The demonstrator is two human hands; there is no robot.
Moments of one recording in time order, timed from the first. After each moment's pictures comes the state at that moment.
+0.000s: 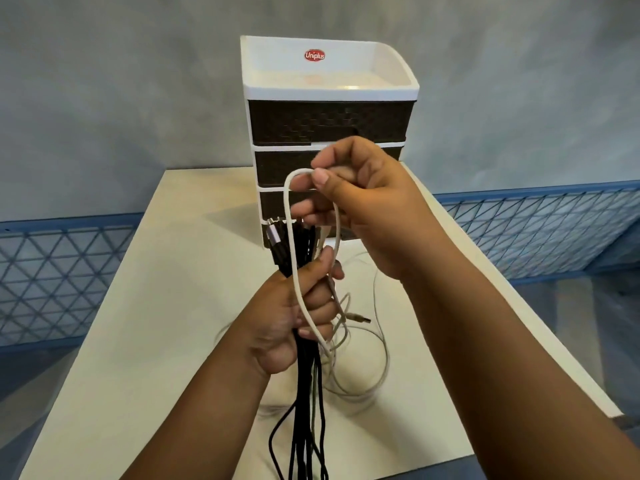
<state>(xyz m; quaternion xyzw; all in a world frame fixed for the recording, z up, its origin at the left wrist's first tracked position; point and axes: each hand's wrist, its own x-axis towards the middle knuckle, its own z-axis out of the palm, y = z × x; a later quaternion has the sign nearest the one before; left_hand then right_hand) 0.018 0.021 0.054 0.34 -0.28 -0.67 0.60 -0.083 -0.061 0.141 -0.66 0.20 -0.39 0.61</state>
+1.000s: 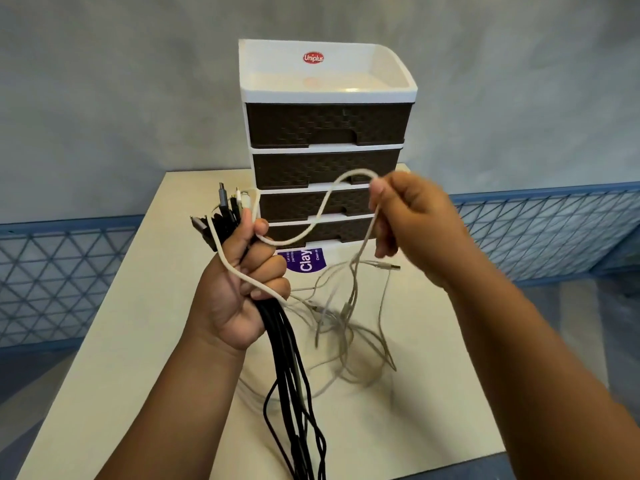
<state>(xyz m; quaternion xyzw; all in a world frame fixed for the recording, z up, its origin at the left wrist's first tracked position) 0.063 0.009 0.051 0.15 -0.23 -0.66 0.70 -0.128 -0.096 0.118 -0.77 0.37 -0.35 0.39</state>
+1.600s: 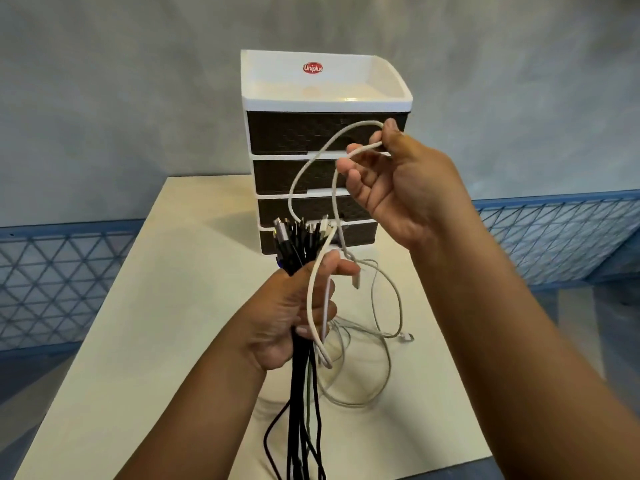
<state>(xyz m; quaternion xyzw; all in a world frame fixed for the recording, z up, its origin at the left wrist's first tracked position) 0.014 0.015 0.061 0.36 -0.31 -0.66 0.58 -0.099 -0.089 0.164 -0.42 0.23 -0.46 0.75</state>
